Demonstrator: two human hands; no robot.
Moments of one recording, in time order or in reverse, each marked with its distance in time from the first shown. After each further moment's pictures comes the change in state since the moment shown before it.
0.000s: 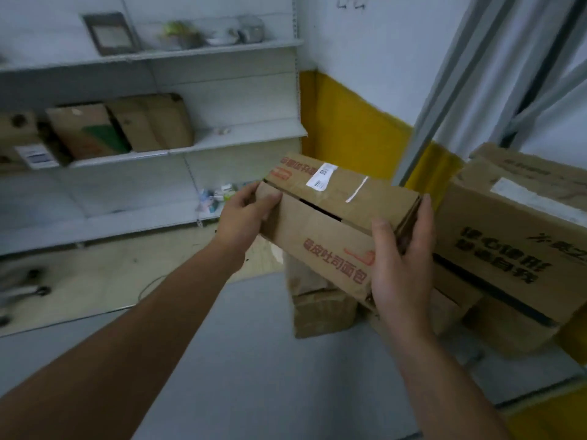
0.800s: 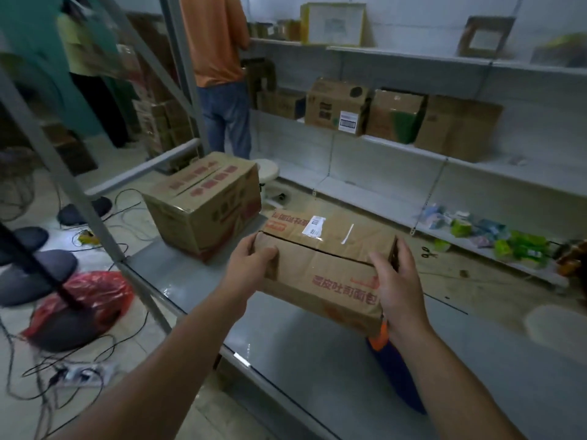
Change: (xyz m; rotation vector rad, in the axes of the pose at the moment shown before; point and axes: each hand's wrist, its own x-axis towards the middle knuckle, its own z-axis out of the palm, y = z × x) left_hand -0.238 -0.115 -0.582 -0.084 0.820 -0.290; right_hand -0.356 -0.041 0.452 0.098 -0.970 0.308
